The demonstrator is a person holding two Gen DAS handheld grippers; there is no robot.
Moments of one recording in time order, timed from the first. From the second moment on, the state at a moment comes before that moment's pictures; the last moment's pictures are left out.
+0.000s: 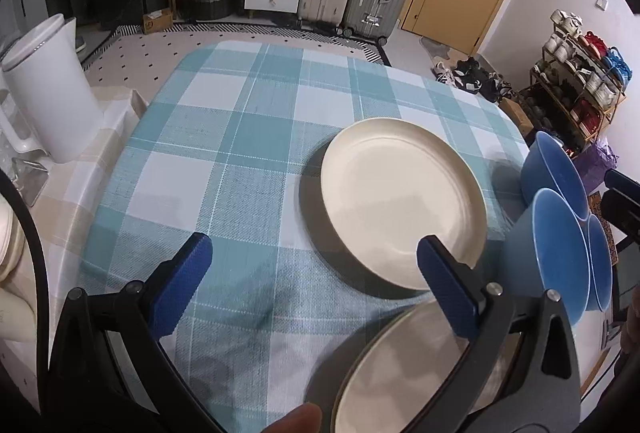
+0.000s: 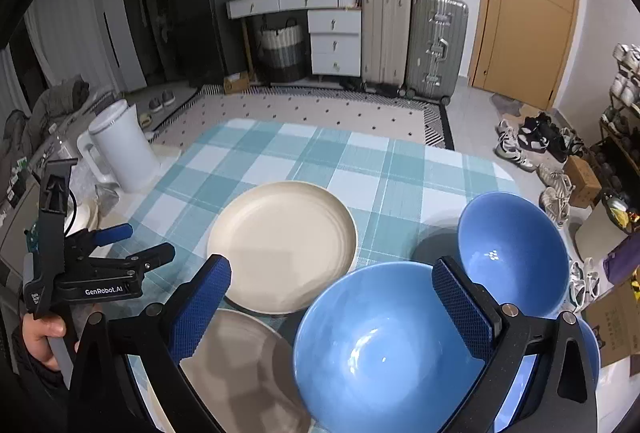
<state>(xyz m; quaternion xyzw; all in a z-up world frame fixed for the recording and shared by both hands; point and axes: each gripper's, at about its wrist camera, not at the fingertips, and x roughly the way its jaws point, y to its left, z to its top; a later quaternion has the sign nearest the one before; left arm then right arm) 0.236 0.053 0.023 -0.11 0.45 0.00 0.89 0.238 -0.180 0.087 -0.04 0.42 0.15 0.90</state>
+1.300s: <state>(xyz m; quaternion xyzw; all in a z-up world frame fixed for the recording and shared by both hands) 0.311 0.036 -0.035 -0.08 0.51 0.02 0.86 0.348 -0.145 0.021 -0.19 0.47 0.11 0.85</state>
